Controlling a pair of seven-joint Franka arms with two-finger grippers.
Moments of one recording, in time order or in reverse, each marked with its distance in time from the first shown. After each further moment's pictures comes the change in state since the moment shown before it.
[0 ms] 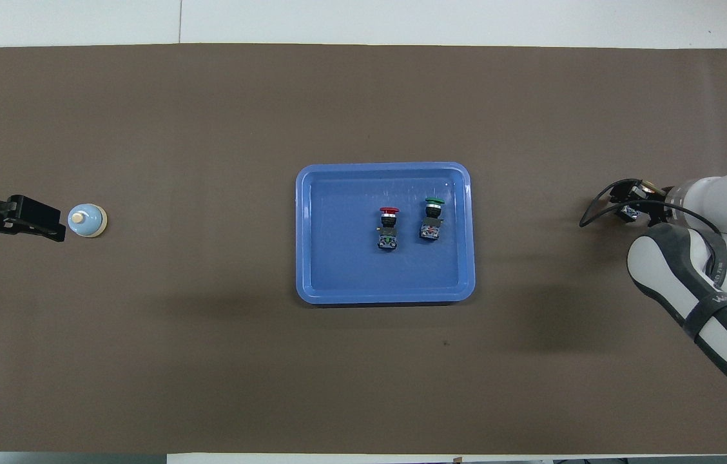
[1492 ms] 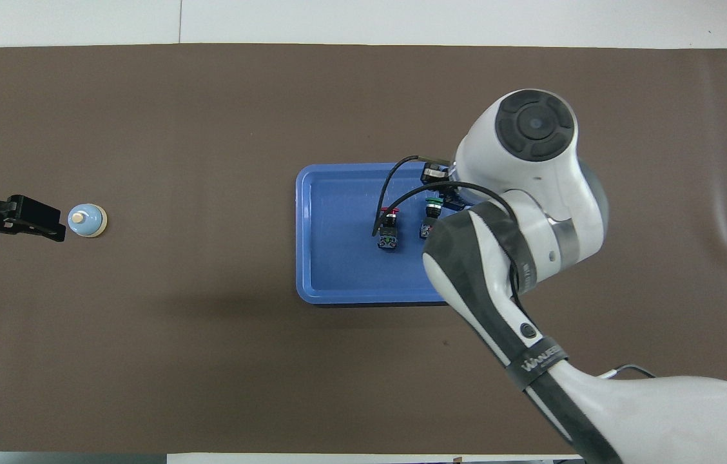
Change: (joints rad) left arm 0.000 0.000 0.000 0.000 0.000 0.000 0.000; right arm 0.617 0.031 0.031 0.470 0.013 -0.575 0.300
